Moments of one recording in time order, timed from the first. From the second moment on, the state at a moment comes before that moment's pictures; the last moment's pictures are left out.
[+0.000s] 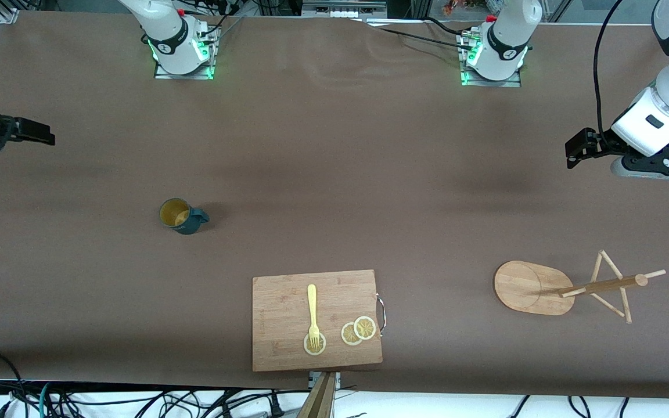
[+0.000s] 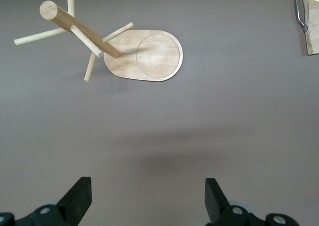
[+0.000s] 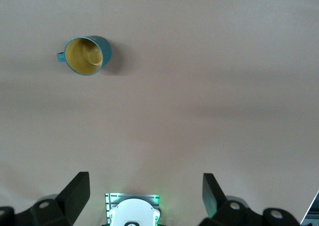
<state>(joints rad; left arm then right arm) 0.06 -0.01 -0.13 -1.74 0.06 1.75 0.00 -0.04 0.18 -0.03 -1.46 -0.05 1.37 -0.12</state>
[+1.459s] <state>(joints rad) 0.06 0.00 -0.13 -1.74 0.06 1.75 0.00 0.01 0.26 0.04 -2.11 0.02 2.25 0.11</state>
